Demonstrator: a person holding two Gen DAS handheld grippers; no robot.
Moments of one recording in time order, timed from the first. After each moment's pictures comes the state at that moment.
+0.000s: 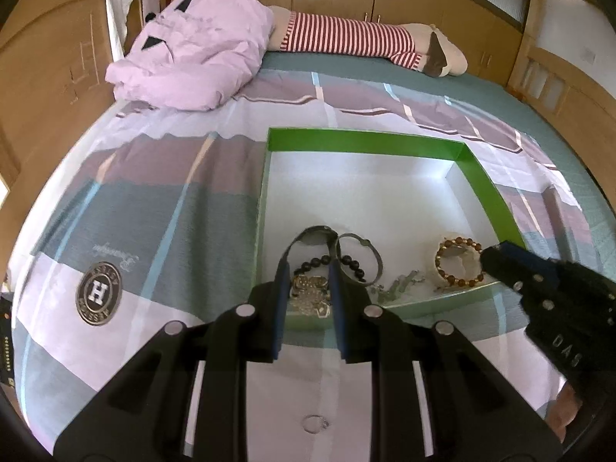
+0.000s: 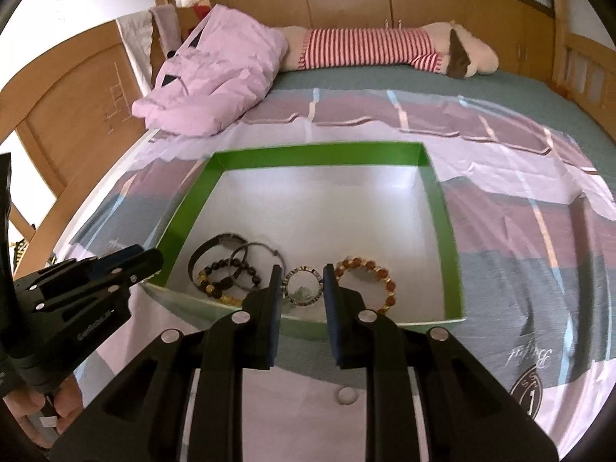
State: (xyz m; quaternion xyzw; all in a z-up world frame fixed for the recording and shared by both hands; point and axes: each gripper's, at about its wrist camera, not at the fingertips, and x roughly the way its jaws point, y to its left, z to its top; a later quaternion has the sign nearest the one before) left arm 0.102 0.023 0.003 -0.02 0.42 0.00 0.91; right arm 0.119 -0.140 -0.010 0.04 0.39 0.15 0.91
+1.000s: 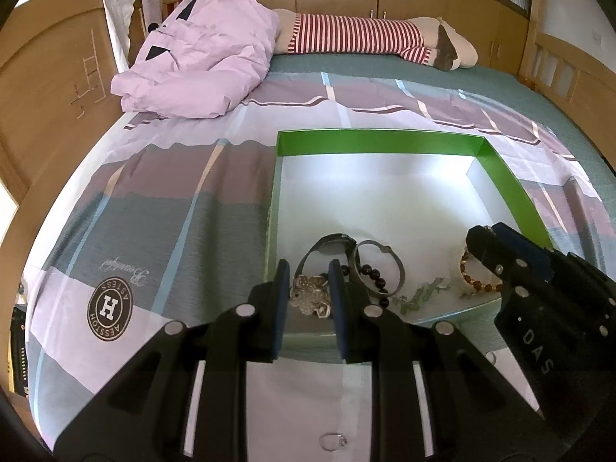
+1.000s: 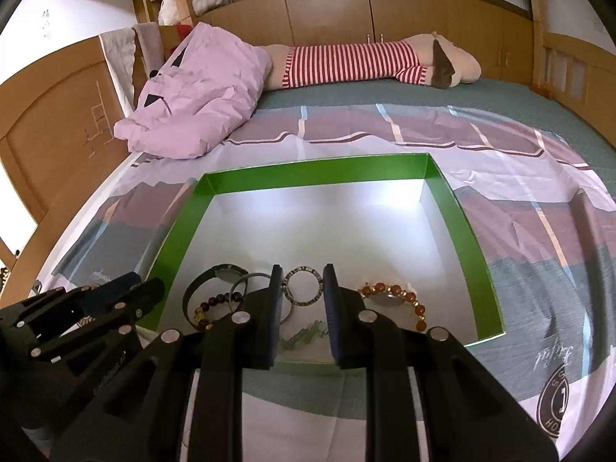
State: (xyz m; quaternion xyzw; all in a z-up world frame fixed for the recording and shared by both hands) left arm 0.116 0.021 -0.008 0.01 0.42 0.03 0.91; right arm 0.133 -0.112 -0.026 0.05 0.36 0.11 0.92
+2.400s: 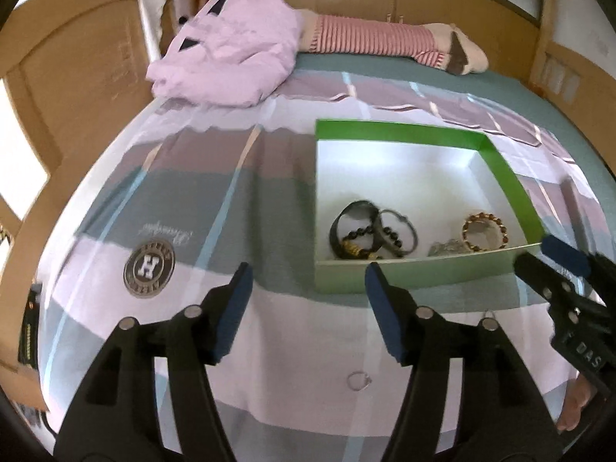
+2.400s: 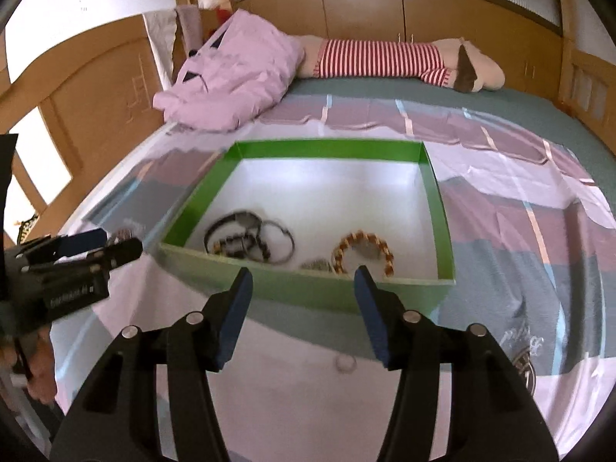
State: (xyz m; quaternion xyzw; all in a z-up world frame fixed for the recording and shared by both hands) left arm 0.060 0.048 0.010 -0.01 0.43 0.05 0.90; right arm 0.076 -0.146 -0.014 0.01 0.38 0.18 0.91
